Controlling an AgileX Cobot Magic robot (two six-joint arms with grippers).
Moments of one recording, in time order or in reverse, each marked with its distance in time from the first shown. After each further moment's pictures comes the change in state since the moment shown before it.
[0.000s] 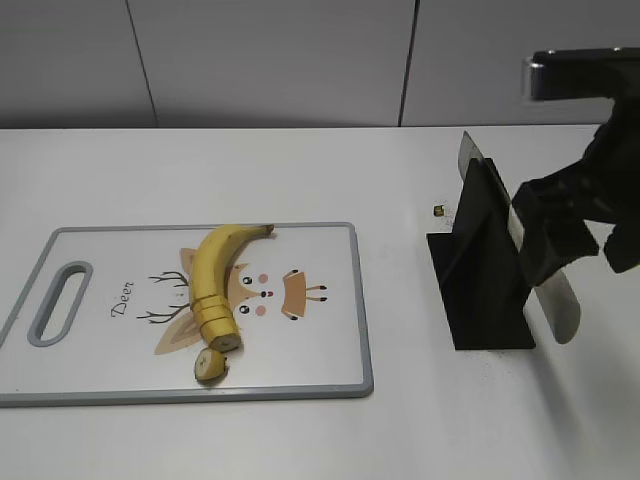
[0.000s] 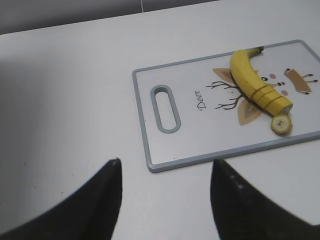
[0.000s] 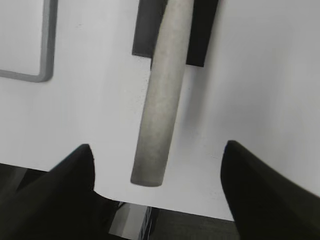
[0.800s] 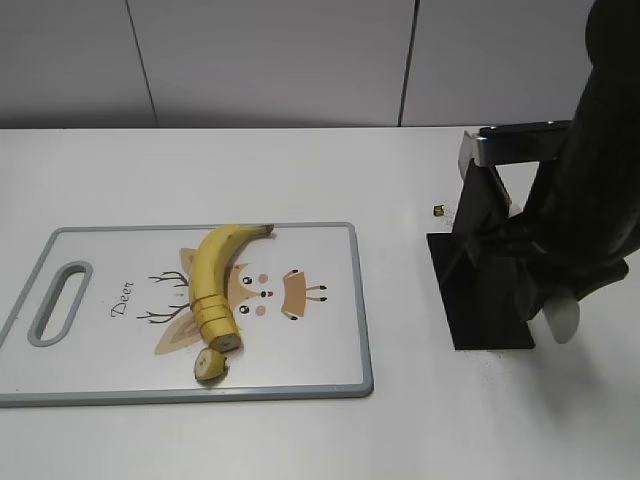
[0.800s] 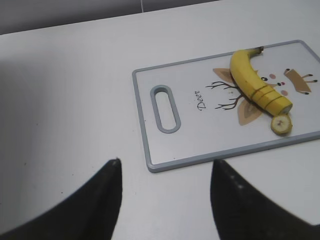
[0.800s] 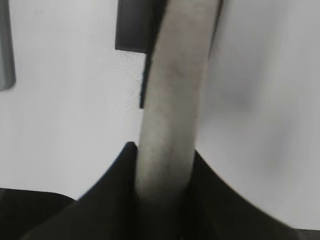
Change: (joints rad) left arm 0.000 0.000 0.000 0.000 0.000 0.000; right arm 0.000 0.216 0.000 0.001 -0.045 0.036
